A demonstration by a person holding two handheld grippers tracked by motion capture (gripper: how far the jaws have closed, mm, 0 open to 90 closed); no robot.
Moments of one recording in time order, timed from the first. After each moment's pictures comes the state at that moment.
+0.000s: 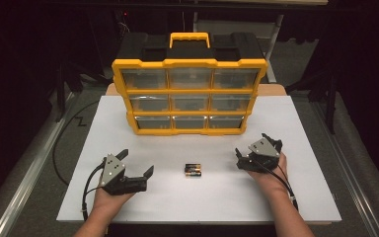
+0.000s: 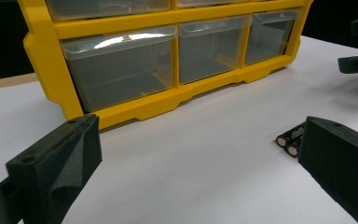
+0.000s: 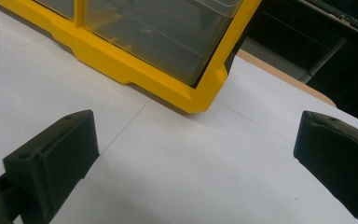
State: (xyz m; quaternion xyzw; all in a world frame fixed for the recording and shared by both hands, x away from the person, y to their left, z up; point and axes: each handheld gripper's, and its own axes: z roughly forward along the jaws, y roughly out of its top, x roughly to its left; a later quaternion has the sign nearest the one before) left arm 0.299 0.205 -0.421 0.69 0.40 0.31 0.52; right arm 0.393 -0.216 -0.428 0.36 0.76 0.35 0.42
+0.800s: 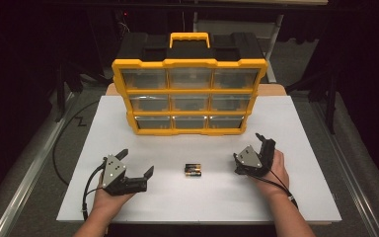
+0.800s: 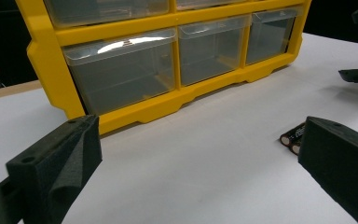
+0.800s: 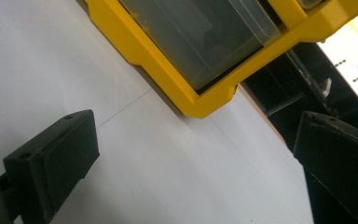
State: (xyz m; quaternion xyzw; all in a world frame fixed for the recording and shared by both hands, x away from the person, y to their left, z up) left arm 0.298 0.203 -0.421 0.69 0.39 0.32 0.52; right arm 0.384 -0.198 -0.437 0.23 0.79 0.25 0.51
